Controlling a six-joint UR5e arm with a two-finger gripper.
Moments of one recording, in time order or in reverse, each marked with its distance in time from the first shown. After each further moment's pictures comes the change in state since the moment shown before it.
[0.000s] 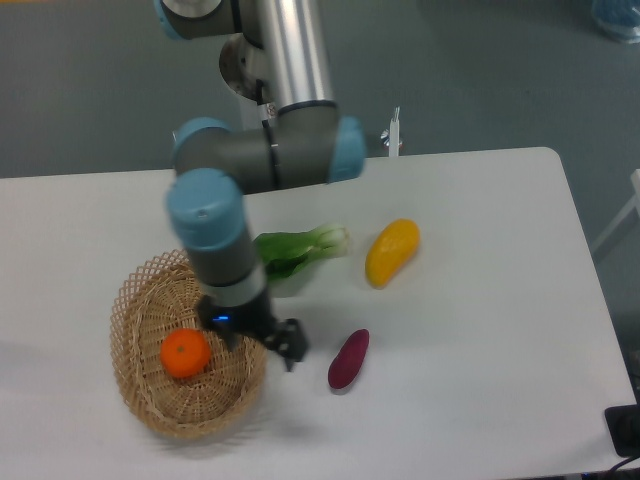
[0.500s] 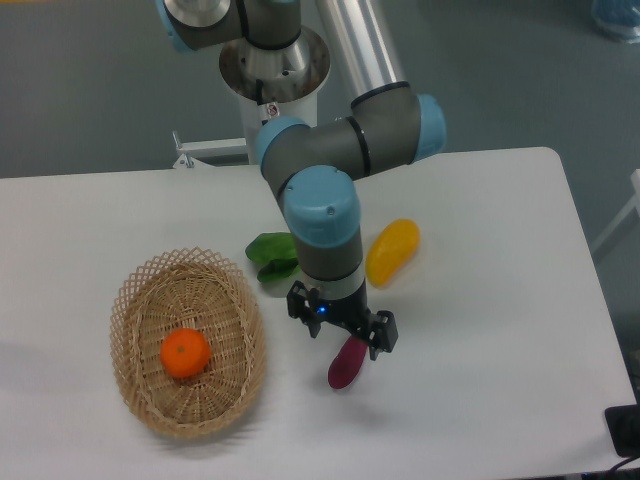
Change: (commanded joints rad) arm 0.085 0.002 -0.031 -0.043 -0.045 0.151
